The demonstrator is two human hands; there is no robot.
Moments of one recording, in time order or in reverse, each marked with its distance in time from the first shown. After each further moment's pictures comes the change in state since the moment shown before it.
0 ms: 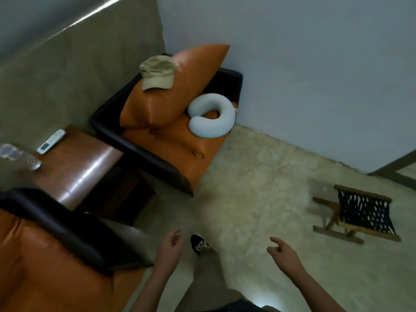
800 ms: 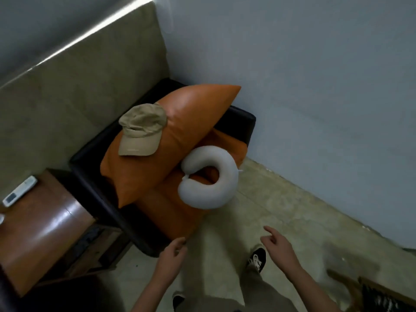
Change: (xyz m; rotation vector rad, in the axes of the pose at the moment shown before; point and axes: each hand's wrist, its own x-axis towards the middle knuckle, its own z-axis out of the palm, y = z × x) left_hand 0.282 0.258 0.034 0.047 0.011 -0.092; right_hand 0.322 -0.291 -0.161 0.049 -0.101 -0.154
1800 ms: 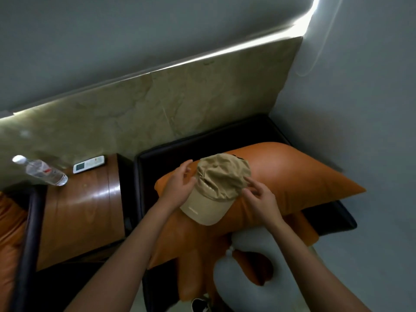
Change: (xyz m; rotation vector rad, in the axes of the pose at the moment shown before) left_hand 0.257 0.167 -0.294 -0.229 0.501 0.187; right_hand 0.260 -0.441 0.155 -0.116 -0.405 -0.709
